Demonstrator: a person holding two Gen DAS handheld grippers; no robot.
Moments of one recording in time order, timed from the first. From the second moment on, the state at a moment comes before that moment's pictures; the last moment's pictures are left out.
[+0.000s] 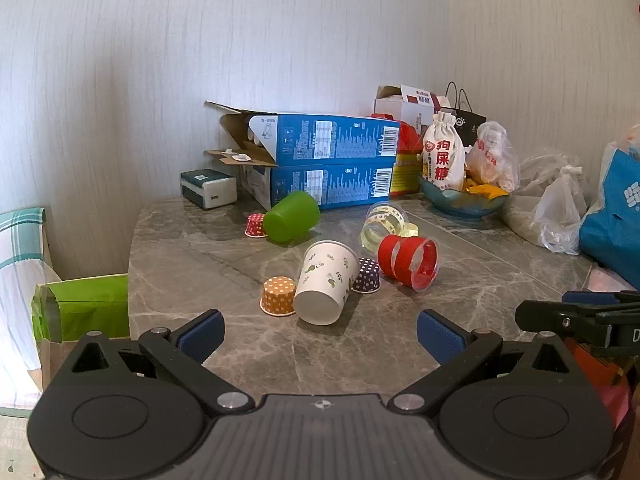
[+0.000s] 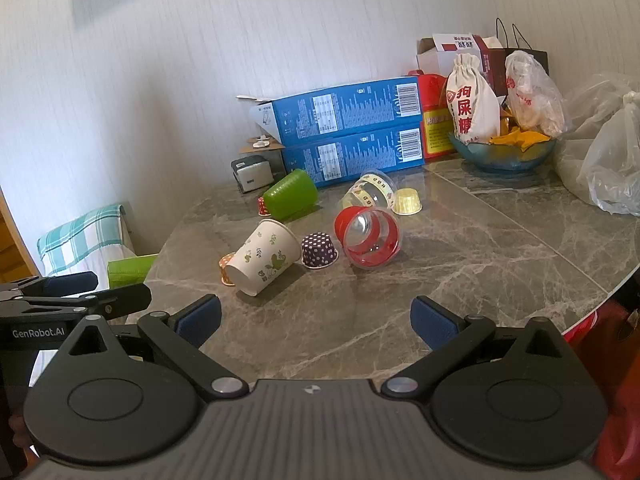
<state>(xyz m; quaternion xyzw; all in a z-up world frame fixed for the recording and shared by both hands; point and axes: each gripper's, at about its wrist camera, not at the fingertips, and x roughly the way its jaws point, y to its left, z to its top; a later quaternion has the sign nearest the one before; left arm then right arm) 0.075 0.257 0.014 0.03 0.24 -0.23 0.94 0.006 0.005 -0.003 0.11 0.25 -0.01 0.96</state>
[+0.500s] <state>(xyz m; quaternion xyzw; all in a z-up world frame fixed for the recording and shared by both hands) 0.074 0.257 0.015 0.03 0.24 -0.23 0.94 0.006 0.005 -0.003 0.11 0.25 0.00 0.96</state>
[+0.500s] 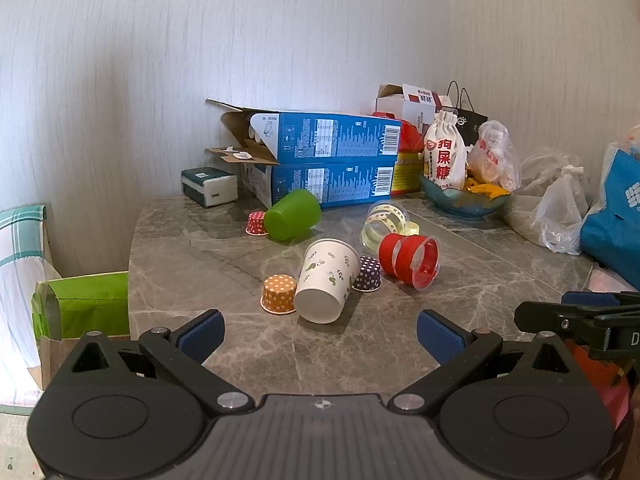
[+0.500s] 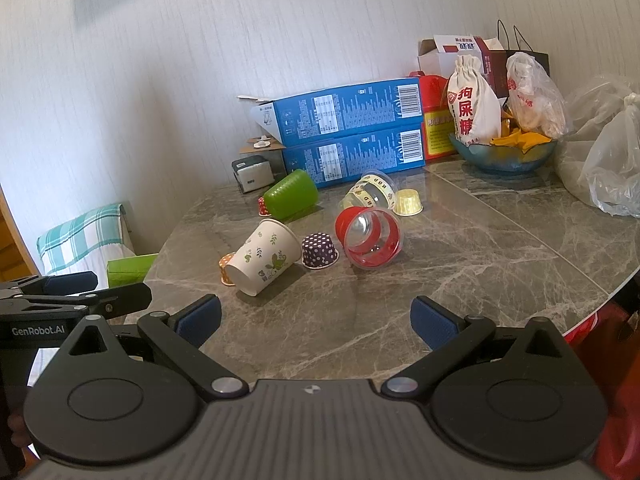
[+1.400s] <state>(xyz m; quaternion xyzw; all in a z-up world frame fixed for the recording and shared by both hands) 0.072 0.255 0.012 0.03 0.25 -0.23 0.94 0.002 0.009 -0.006 0.10 0.22 0.00 0.97</state>
